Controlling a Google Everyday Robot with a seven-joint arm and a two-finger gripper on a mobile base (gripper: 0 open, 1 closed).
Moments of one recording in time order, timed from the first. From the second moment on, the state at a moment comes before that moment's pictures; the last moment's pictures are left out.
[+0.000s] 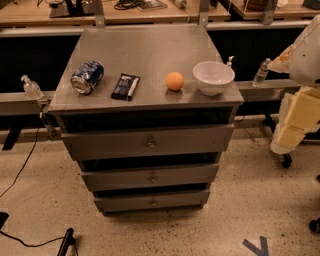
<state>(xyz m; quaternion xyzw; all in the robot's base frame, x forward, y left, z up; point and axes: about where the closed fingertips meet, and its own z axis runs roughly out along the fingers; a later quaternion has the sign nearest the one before) 0.438 -0.217 0.976 -0.60 0.78 -0.03 0.16</state>
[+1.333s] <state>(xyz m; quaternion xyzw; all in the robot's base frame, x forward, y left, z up) 0.453 -0.167 0.885 -0.66 0.72 -0.05 0.20</state>
